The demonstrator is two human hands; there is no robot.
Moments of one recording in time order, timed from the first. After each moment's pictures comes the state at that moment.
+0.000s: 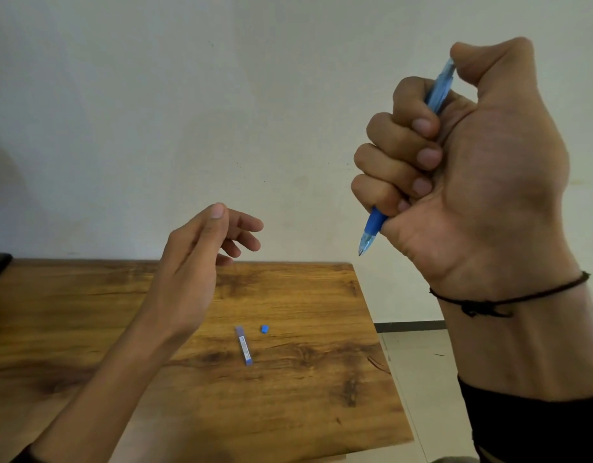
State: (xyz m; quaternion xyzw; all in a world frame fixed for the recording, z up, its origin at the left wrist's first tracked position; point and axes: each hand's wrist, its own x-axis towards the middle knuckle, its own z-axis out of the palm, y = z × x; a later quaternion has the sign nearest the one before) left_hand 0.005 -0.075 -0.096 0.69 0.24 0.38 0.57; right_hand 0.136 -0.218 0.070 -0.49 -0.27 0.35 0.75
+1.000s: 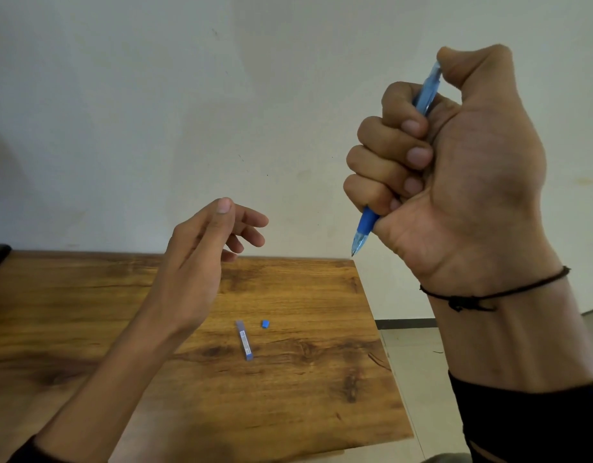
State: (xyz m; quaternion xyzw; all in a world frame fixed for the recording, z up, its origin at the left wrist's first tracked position) left_hand 0.010 -0.078 -0.097 0.68 0.24 0.38 0.59; right_hand 0.139 -0.211 0.063 -0.49 -0.25 0.37 0.75
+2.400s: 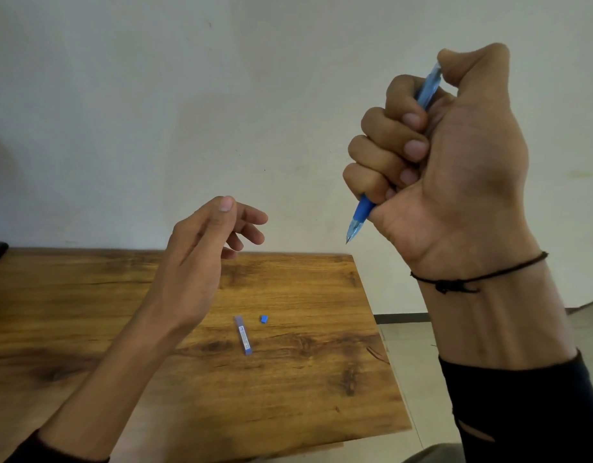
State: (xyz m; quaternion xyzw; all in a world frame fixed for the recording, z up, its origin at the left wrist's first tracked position) left_hand 0.012 -0.080 -0.100 0.67 0.23 0.37 0.59; right_hand 0.145 -0.208 0.058 -0.48 -0.23 0.34 0.78
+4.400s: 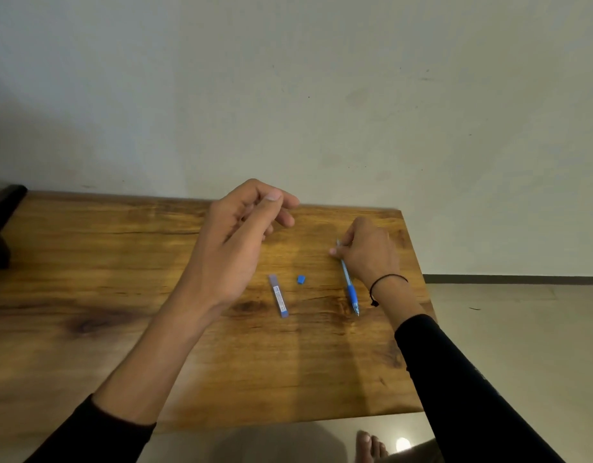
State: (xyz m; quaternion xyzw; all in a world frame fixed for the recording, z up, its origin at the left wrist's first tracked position) left_hand 0.015 -0.061 -0.166 0.69 0.26 0.32 0.60; right_hand 0.215 -0.150 -0.226 -0.93 -0.27 0.18 0.17
